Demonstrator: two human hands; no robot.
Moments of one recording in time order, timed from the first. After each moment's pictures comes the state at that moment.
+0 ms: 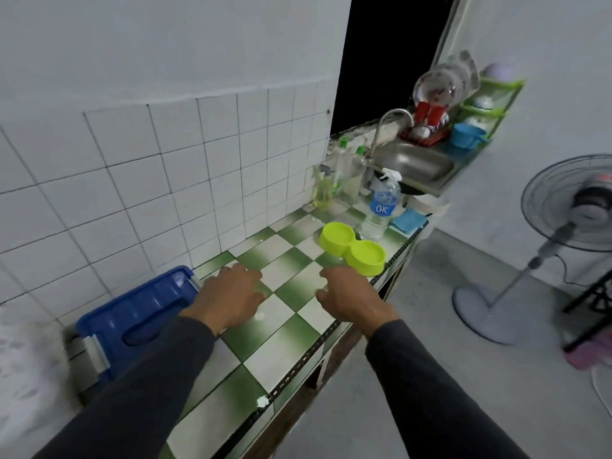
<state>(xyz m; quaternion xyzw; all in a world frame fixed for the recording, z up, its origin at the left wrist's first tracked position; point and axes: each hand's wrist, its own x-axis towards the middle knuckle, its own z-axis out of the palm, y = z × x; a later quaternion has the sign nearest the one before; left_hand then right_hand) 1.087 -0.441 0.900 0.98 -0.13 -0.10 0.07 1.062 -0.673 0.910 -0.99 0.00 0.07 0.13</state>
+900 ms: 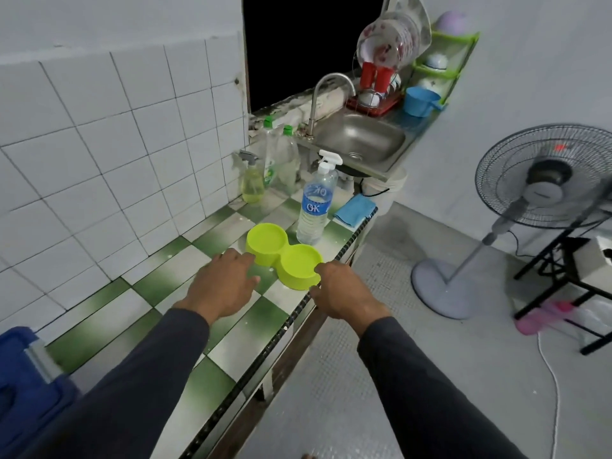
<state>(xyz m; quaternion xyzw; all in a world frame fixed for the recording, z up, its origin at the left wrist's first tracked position) 1.248 -0.664 0.854 0.97 -0.18 -0.09 0.10 1.187 -0.891 0.858 -0.99 0.06 0.08 0.13</state>
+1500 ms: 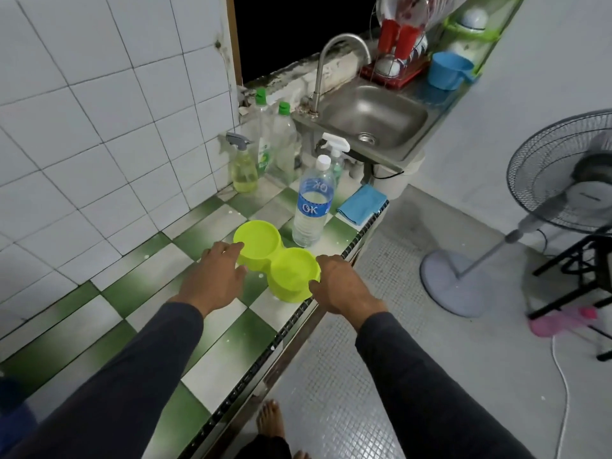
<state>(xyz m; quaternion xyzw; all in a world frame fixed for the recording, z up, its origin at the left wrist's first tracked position) 1.350 -0.702 0.781 0.98 -0.12 -0.11 0.15 1.289 -0.949 0.802 -0.97 0.07 0.14 0.18</state>
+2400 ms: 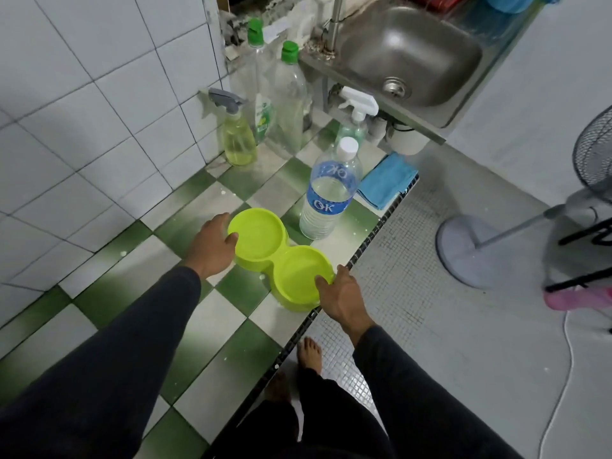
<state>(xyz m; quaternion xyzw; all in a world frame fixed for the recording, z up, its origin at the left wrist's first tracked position) 1.491 -0.710 0.692 0.92 0.01 -0.20 0.33 1.356 -0.954 0.701 -0.83 0.30 0.20 0.42</state>
